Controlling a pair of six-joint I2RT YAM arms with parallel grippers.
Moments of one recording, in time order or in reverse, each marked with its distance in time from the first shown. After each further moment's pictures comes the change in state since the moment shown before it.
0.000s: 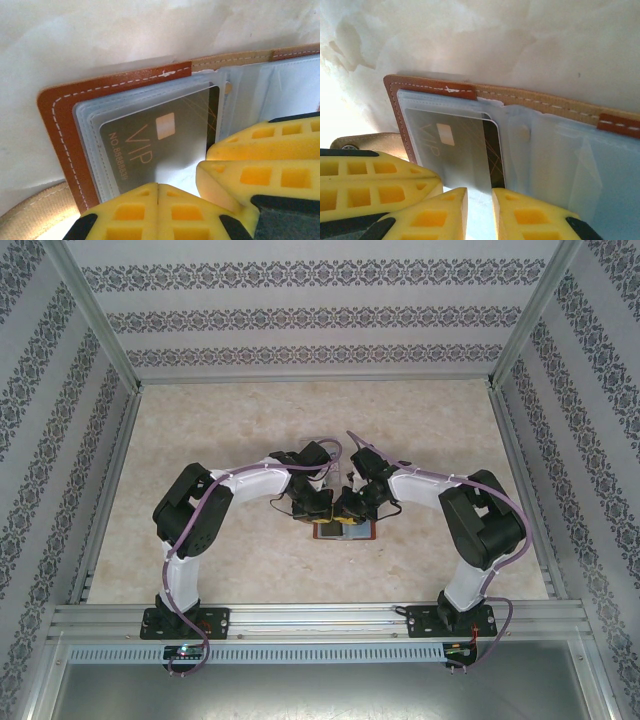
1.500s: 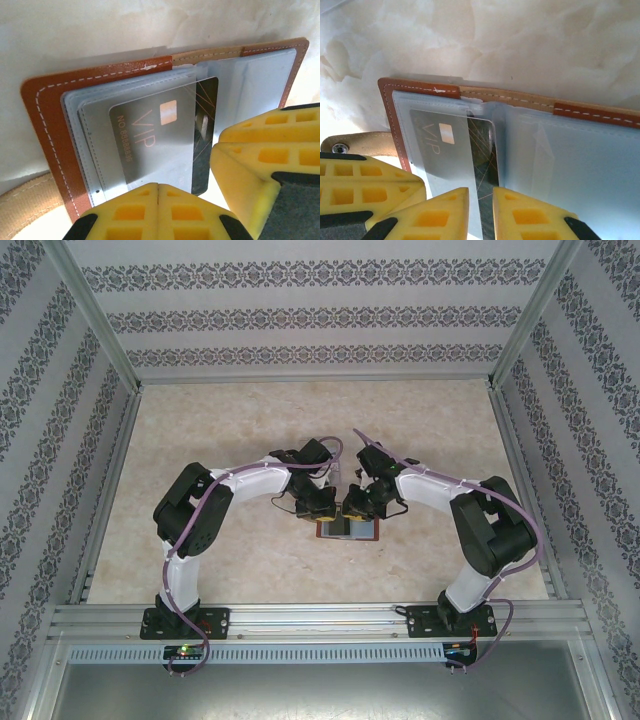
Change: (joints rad) left arm 0.004 0.005 0.014 0.029 0.069 -0.005; right arm -0.021 -0.066 -0.005 -0.072 0.085 -0.029
